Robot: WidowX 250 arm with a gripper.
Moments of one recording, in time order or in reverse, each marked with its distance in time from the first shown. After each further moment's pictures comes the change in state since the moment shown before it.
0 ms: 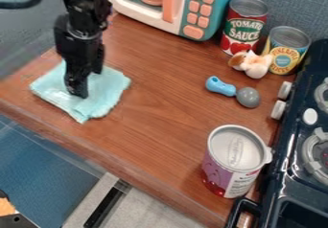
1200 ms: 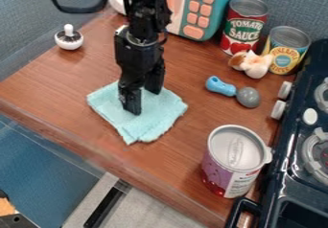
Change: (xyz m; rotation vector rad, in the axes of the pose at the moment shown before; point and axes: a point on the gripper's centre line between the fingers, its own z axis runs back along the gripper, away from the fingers) arm -0.071 -0.017 0.009 0.052 0.120 -0.215
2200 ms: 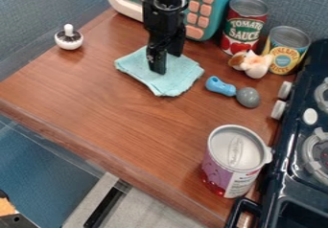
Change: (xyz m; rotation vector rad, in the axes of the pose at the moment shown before) arm 0.013 -0.091 -0.002 -0.075 -0.003 -0.001
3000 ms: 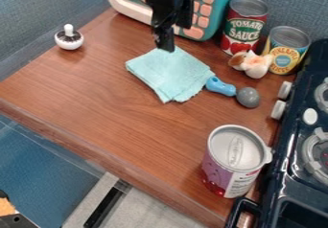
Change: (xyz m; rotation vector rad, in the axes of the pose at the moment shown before) arm -0.011 0.000 0.065 -0.175 0.025 0.038
